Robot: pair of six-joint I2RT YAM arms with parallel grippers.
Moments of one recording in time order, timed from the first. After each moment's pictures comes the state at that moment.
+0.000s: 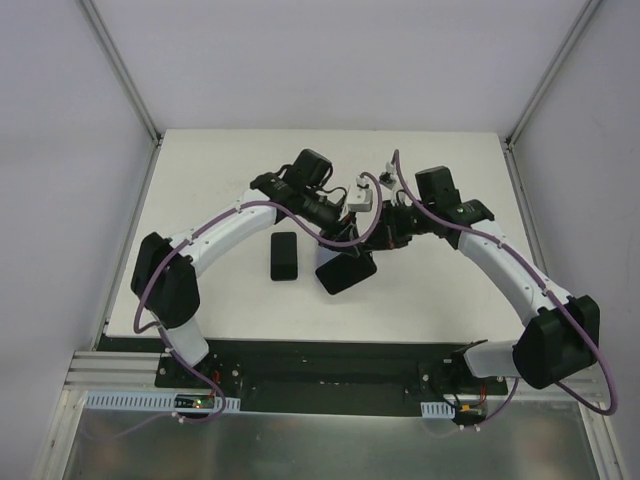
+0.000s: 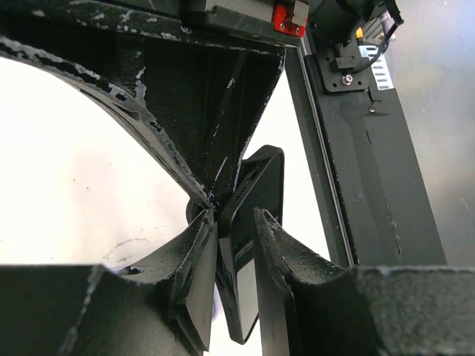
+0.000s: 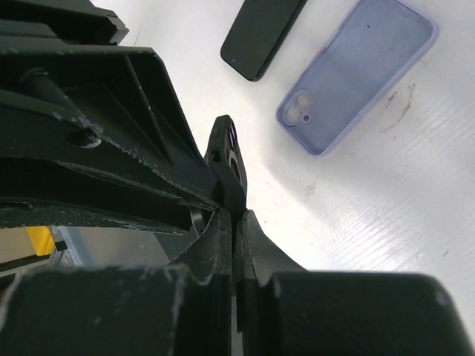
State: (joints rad) left arm -0.70 1.72 1.51 -0.66 0.96 0.56; right arm 0.42 1.34 1.14 -0.65 -0.73 0.20
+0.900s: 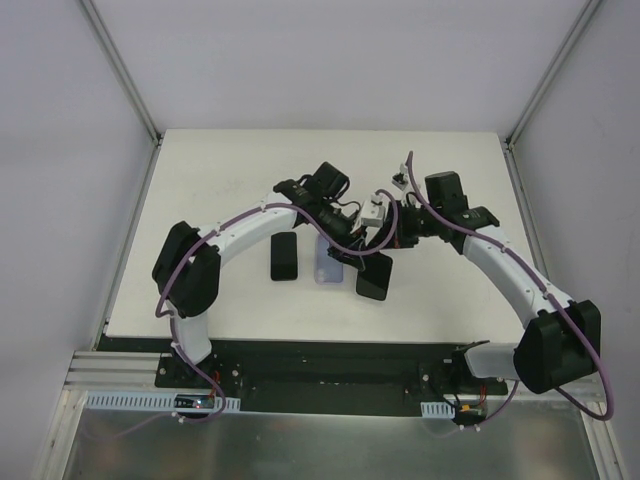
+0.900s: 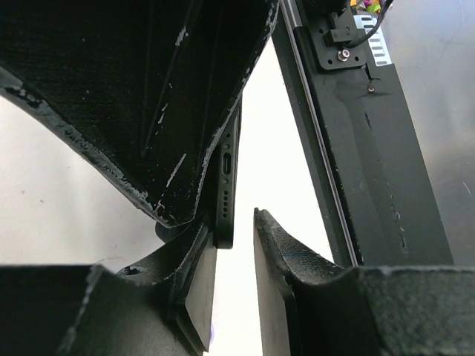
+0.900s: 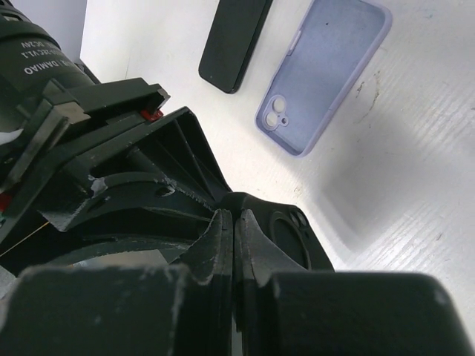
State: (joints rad) left arm -0.75 1.84 1.51 -0.66 0.97 0.62; right arm 0.36 1.31 1.05 -0.57 -0.70 0.31
